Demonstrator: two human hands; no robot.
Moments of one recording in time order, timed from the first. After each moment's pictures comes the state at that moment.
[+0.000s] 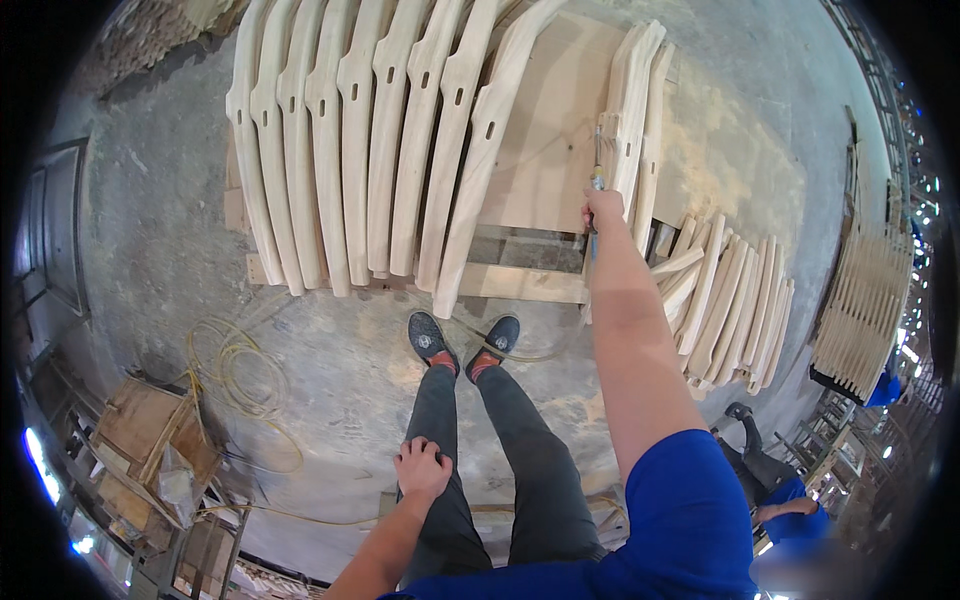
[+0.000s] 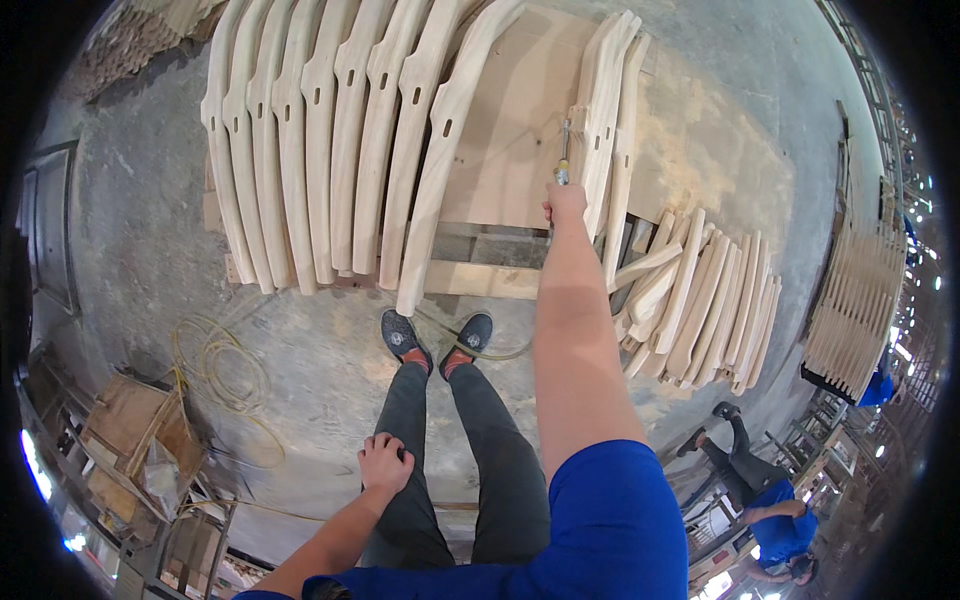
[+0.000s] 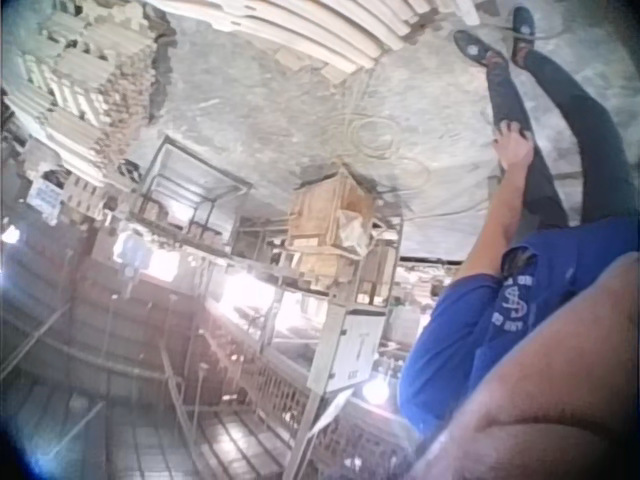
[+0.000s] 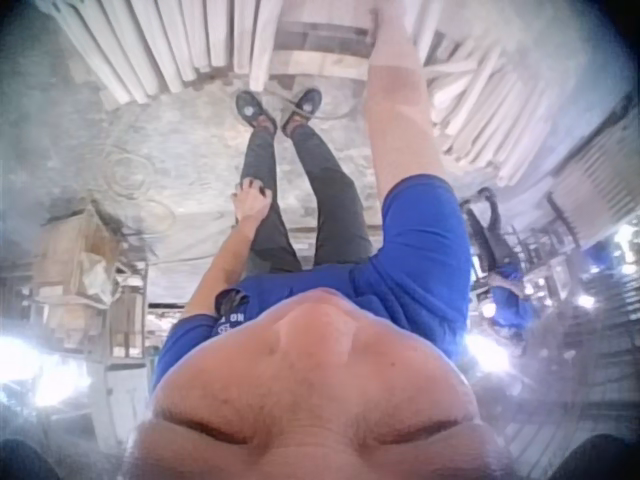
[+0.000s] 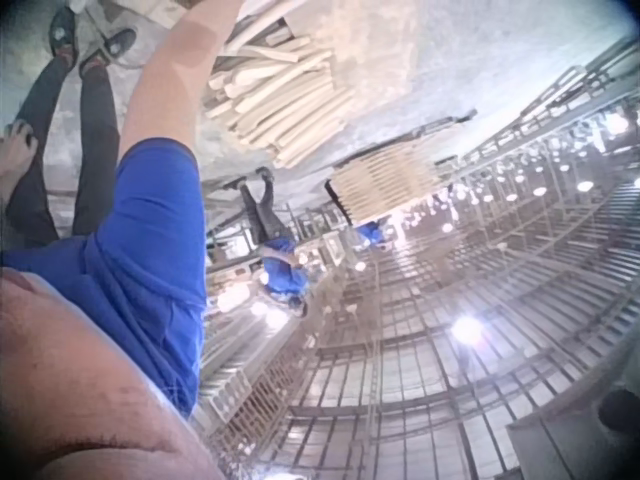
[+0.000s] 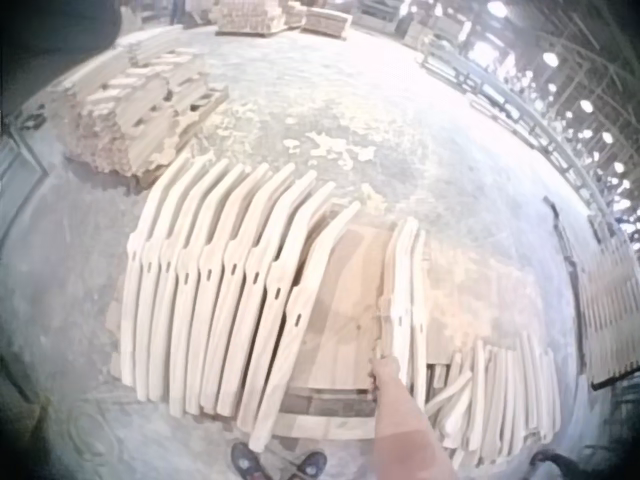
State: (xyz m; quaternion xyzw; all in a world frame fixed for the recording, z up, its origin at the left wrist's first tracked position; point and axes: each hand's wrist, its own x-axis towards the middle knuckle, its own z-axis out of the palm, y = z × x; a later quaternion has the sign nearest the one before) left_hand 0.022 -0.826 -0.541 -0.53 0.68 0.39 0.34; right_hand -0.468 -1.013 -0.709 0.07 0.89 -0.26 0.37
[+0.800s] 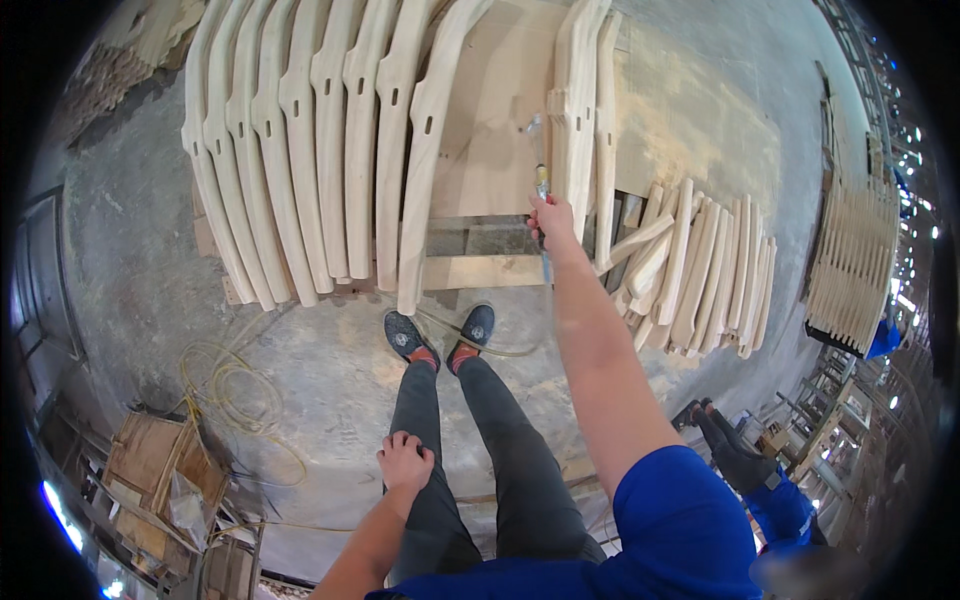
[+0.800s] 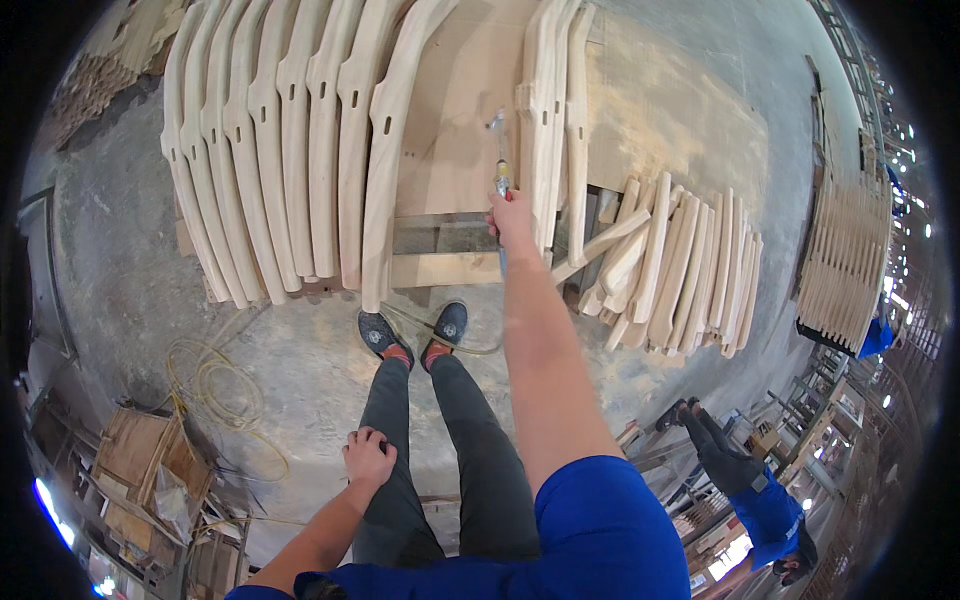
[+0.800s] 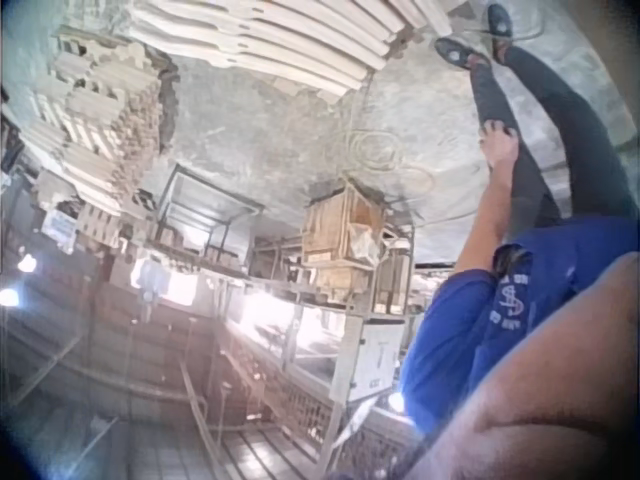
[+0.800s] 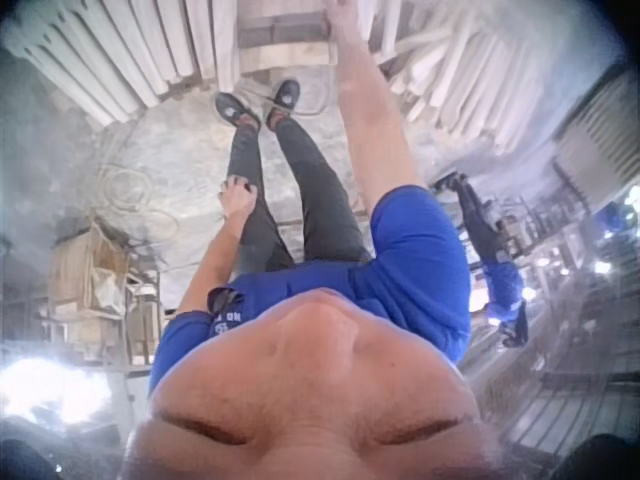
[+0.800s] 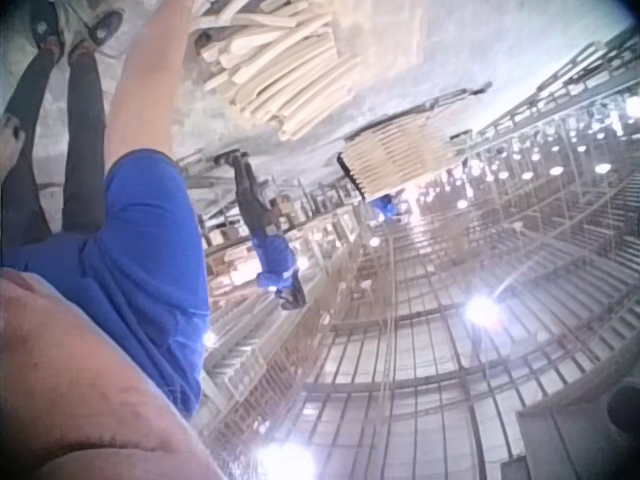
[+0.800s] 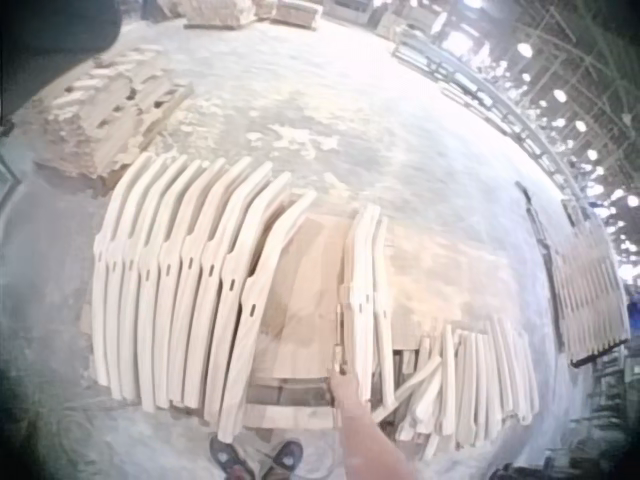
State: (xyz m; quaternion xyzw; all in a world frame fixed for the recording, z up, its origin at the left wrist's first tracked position) left_hand 0.013 -0.833 -0.537 -0.50 0.69 0.37 0.36; right_hand -0.420 -0.968 -0.676 0.10 0.80 -0.41 0.43
